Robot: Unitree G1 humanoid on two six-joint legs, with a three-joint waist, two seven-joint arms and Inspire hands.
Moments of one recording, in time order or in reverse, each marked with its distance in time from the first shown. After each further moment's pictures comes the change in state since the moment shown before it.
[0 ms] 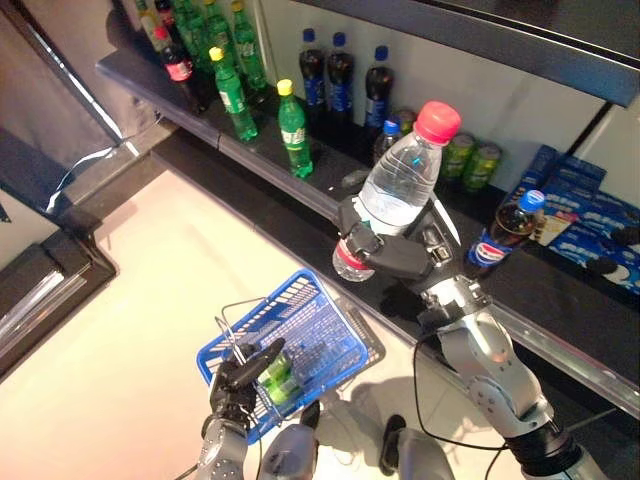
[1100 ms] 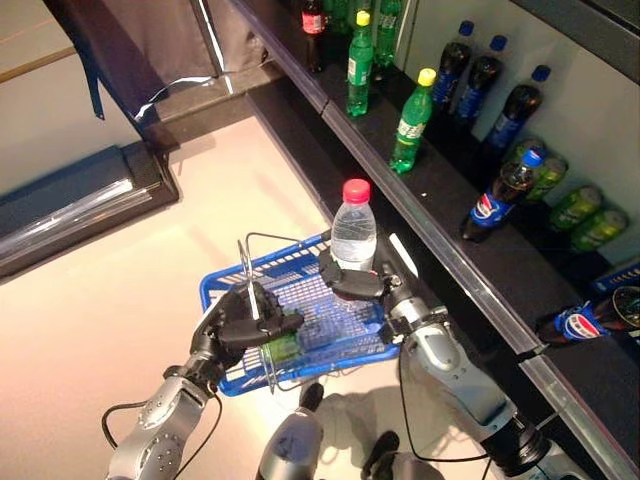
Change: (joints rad) left arm 0.020 0.378 -0.009 -0.493 0.003 0.208 -0.301; right arm -0.009 0.039 0.168 0.201 -0.228 0.126 -0.266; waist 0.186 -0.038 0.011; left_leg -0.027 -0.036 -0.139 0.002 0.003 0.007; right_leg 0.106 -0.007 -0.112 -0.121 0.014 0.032
